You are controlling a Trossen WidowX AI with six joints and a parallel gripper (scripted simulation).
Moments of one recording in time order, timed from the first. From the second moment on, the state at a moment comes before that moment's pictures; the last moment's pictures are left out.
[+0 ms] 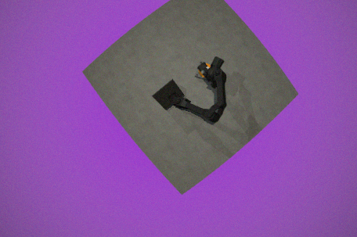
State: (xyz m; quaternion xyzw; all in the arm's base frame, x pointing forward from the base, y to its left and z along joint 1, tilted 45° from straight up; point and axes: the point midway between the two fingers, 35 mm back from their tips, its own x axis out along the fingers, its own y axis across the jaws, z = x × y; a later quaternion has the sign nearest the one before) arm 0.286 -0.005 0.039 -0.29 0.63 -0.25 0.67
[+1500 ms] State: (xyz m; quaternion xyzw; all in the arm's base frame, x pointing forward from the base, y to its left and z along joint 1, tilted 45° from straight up) arm 0.260 0.017 0.013 -0.29 0.64 -0.25 0.67
